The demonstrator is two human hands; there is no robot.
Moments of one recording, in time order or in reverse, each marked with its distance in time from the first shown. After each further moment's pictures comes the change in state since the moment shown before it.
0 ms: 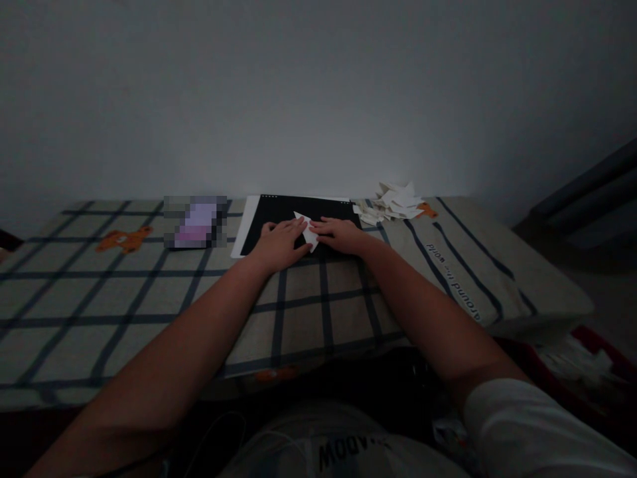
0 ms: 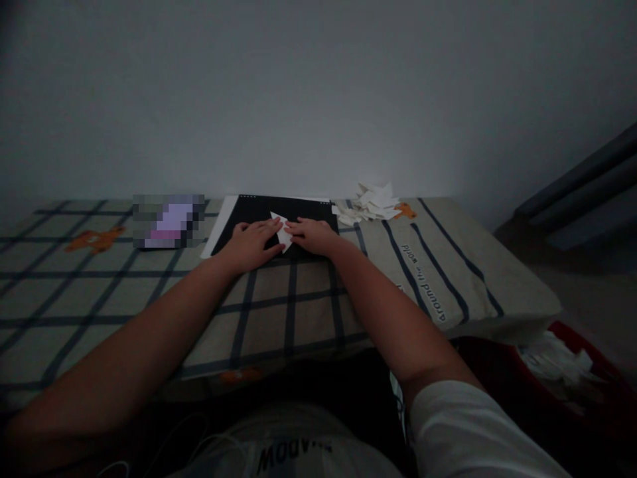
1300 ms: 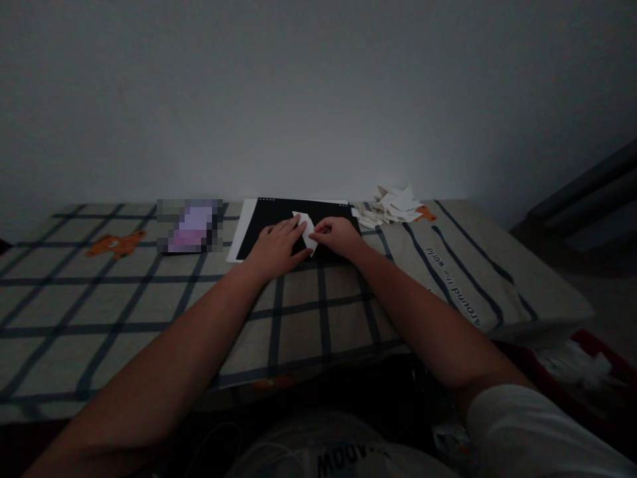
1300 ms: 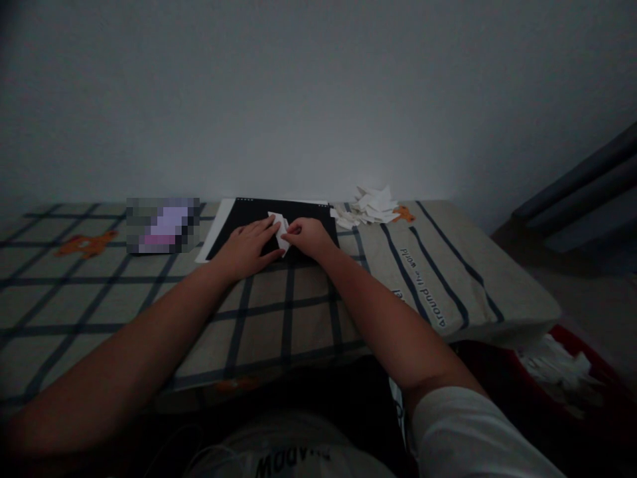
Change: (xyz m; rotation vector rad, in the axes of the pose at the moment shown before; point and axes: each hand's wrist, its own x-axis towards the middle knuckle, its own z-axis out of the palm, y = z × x) left_hand -0.006 0.005 -0.007 -0.022 0.063 0.021; right_hand 0.007 -0.013 0.006 0.482 0.347 0.247
